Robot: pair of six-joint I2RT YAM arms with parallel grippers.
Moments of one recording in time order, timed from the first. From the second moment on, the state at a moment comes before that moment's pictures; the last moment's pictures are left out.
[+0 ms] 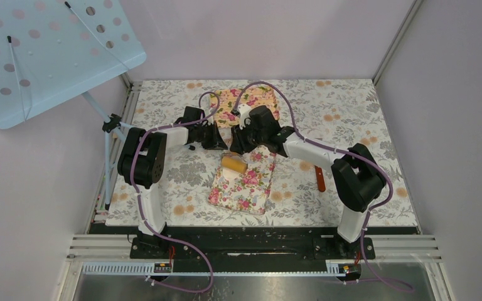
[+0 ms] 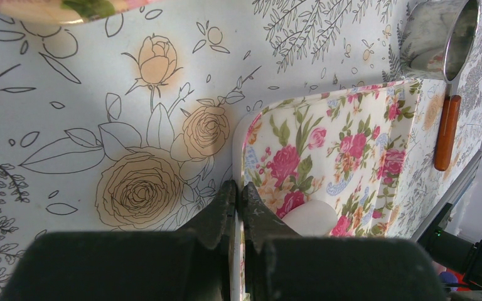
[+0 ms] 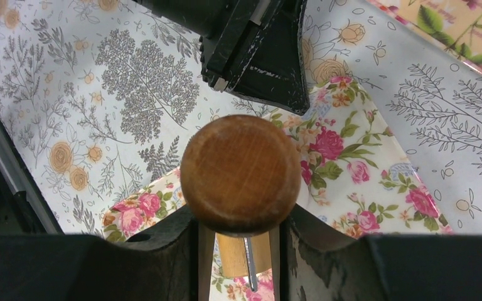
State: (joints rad) left arm -0.24 1.99 1.16 -0.11 0.60 -0.38; right arm 0.71 1.81 1.26 -0.10 -0.32 0.16
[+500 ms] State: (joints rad) left arm -0.24 1.99 1.16 -0.11 0.60 -0.38; right arm 0.72 1.83 1.20 0.03 -0.30 0.09
